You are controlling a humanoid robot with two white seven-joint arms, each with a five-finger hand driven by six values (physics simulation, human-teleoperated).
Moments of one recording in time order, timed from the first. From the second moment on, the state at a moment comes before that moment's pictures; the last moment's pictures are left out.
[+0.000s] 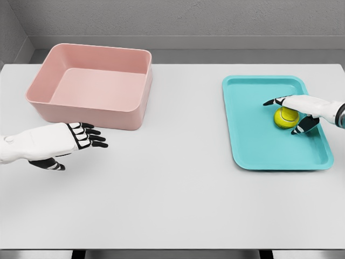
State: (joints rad) left arm -0.30 1.11 -0.53 -1.77 -0.35 -0.61 -0.32; right arm -0.71 -0.87 0.84 -1.13 0.21 -0.37 0.41
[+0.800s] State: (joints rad) left arm -0.56 1.04 -0.60 -1.77 -0.06 -0.61 -0.46; right arm -0.71 -0.86 0.84 -1.12 0.20 -0.37 0.41
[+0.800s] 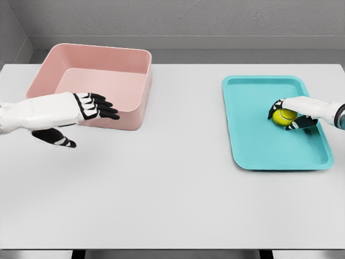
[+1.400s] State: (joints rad) left arm -0.98 0.89 -1.04 -1.77 -0.03 -0.60 -0.17; right arm -0.75 -0.88 0.84 -1.26 0.20 -0.42 0.46
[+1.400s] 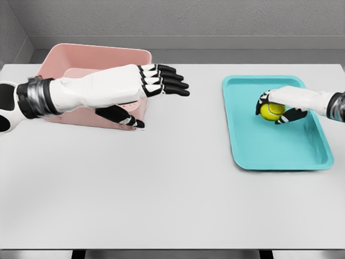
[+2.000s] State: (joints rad) left arm -1.25 0.85 -1.39 -1.77 -0.01 -0.61 -0.60; right arm -0.78 -0.88 0.84 -1.51 0.21 -0.50 0.53
